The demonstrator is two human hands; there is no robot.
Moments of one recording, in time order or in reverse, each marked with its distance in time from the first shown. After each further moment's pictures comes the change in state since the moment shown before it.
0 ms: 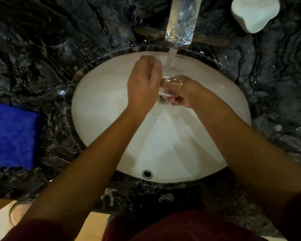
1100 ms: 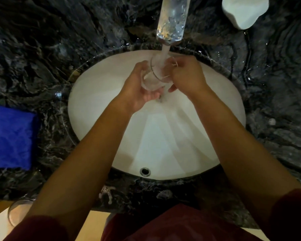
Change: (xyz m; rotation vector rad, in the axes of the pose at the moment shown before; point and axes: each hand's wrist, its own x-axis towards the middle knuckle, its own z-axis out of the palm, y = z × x) left_hand 0.021 -0.010 -0.004 -0.778 -0.345 -0.885; right_hand -0.015 -0.009 -0.009 -0.304 0.351 -0.451
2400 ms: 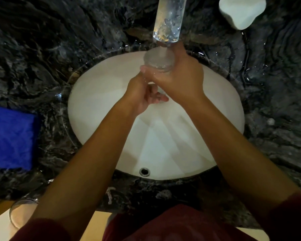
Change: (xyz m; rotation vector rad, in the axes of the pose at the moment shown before) left_hand -0.021 -0.003 0.017 0.245 0.060 0.097; right_hand -0.031 -0.021 0.004 -0.318 0.236 -0.270
